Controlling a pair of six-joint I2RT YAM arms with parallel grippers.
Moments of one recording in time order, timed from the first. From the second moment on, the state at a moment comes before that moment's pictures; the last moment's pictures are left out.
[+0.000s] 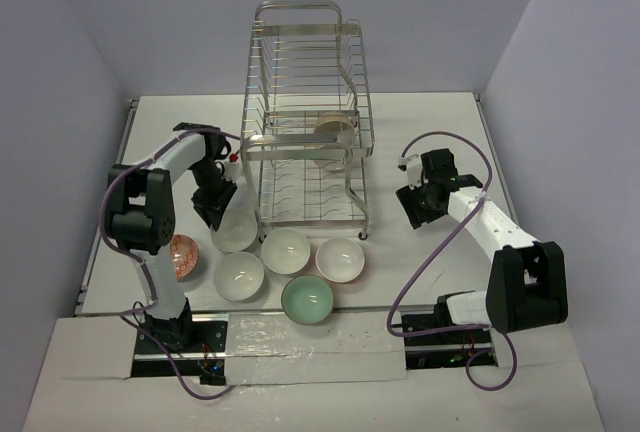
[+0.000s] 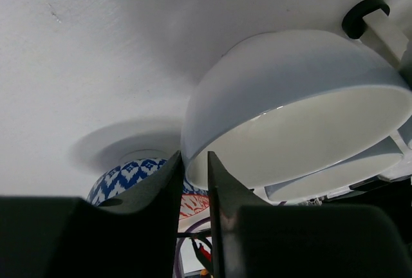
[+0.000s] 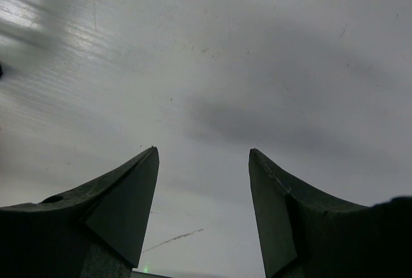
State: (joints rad) left arm -0.17 1.93 1.43 -1.29 0.15 0.29; right arm 0.12 1.32 0.82 -0.65 -0.02 -0.30
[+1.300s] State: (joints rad) left arm -0.21 1.95 1.44 -1.28 0.09 0.26; right arm 0.12 1.32 0.81 -0.65 0.00 -0.31
